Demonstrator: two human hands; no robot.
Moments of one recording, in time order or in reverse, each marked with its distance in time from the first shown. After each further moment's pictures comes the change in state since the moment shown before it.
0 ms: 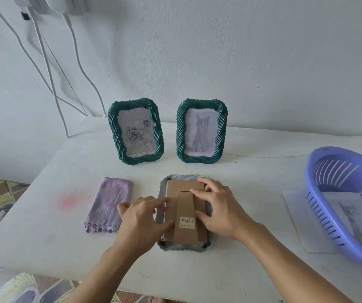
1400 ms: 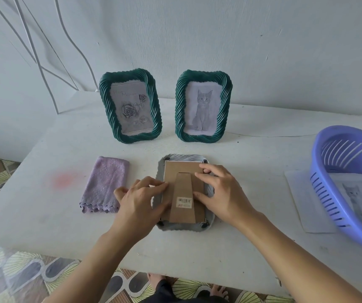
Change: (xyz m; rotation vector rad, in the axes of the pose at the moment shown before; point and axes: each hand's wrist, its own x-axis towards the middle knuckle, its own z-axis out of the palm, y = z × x) left_hand -0.006 -0.008 0.007 0.030 -0.038 0.094; right_hand -0.008 0.003 0.014 0.085 0.174 0.033
